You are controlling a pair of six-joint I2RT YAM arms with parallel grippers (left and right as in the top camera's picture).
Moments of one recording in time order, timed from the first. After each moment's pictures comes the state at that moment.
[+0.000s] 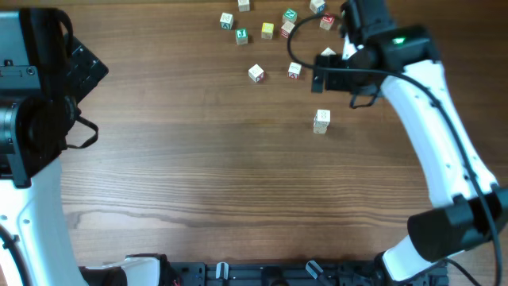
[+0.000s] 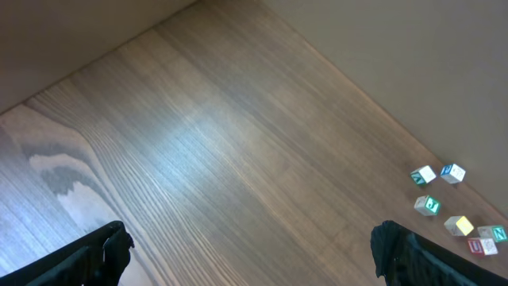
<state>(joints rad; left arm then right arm) -0.02 1.47 2.18 -1.59 -0.47 -0.70 0.30 1.77 1.75 -1.22 0.01 0.33</state>
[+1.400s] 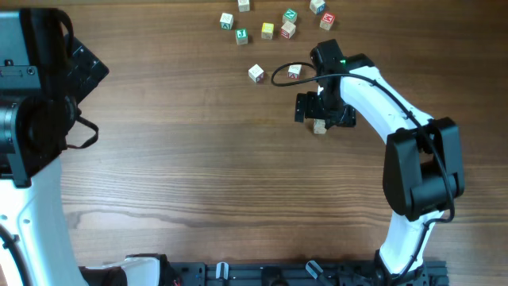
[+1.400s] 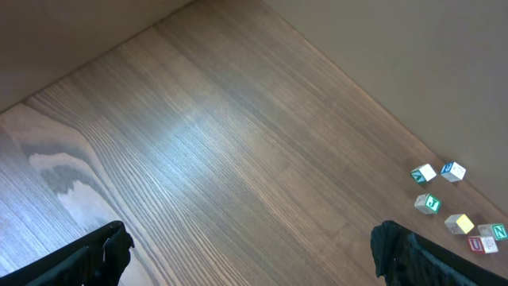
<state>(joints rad) -0.02 1.47 2.18 -1.59 -0.47 -0.70 0.30 2.03 1.49 -0.97 -0.05 0.38</state>
